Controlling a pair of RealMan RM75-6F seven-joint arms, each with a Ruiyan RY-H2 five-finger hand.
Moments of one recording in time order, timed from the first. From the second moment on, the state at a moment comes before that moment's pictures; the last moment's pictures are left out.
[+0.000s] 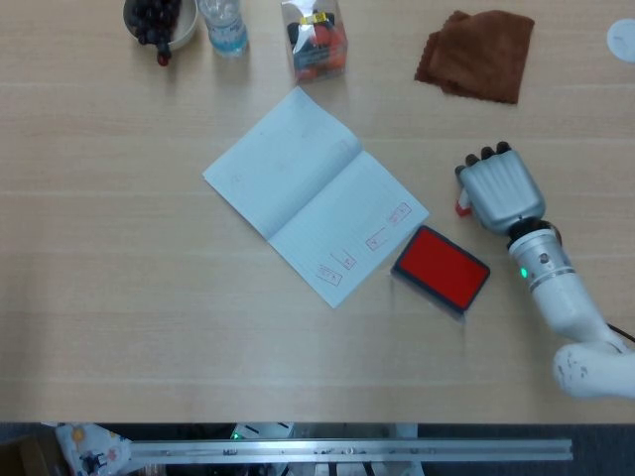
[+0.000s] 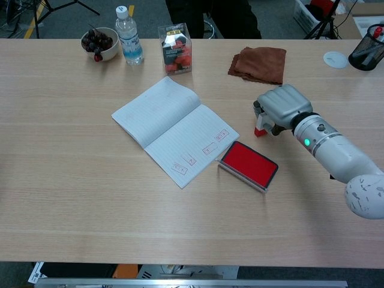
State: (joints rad) left arm 0.09 -1.02 0.07 -1.73 1.57 1.55 -0.04; right arm 0.68 -1.72 0.07 -1.30 -0.96 1.01 -0.77
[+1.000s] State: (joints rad) left arm 0.07 -1.04 0.05 -1.73 1.57 1.55 -0.02; right arm 0.58 -1.42 0.06 -1.63 -1.05 1.20 -0.76
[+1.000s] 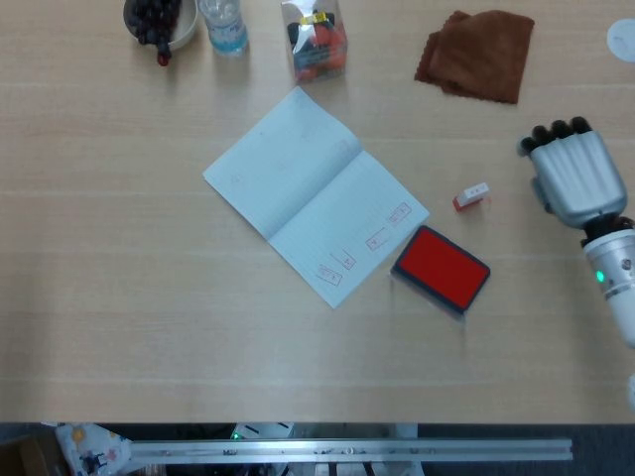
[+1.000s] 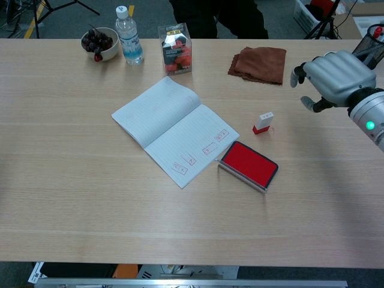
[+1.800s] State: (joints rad) left arm 0.06 -1.11 0.01 -1.75 1.57 1.60 0.03; right arm 0.22 -1.10 -0.02 -1.80 -1.23 1.56 -0.49
